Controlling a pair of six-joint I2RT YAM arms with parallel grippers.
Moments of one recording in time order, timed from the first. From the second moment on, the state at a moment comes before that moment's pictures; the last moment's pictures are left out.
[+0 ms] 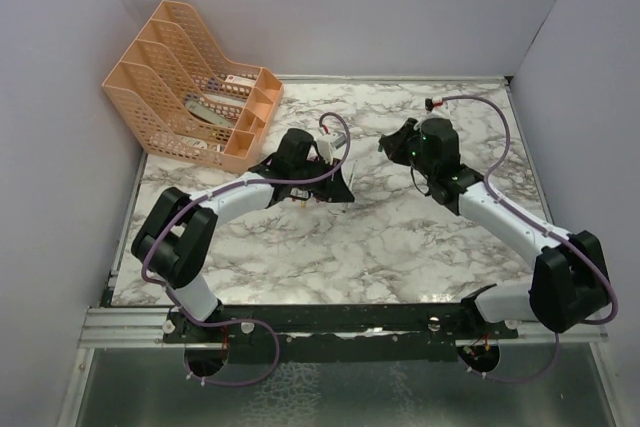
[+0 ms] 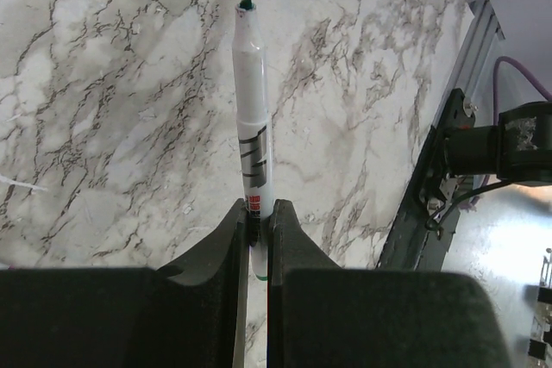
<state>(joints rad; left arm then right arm) -0.60 1.66 0.99 0.05 0.66 -0.37 0.45 1.37 0.91 0.08 0.11 0.61</state>
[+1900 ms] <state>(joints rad) -0.65 1.72 1.04 0.21 0.76 -0.51 0.45 1.21 0.68 0.45 -0.10 0.56</state>
